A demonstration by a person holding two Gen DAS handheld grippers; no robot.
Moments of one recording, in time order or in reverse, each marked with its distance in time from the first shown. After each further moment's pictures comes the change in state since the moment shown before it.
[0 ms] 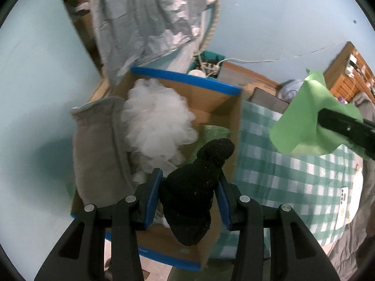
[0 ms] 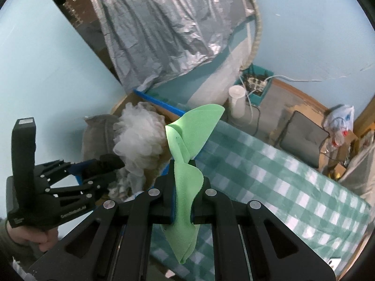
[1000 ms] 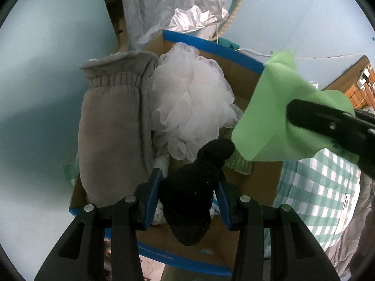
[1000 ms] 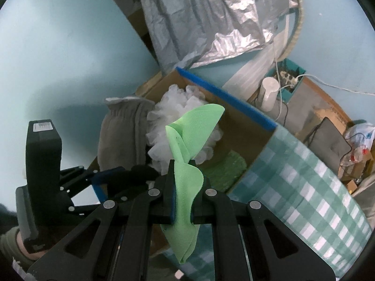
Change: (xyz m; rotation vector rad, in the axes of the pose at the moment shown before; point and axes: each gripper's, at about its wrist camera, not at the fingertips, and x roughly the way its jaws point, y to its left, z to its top) left arm 0.046 0.051 -0.009 -0.093 0.099 -0.017; right arm 0.085 0.086 0.026 -0.110 0.148 0.083
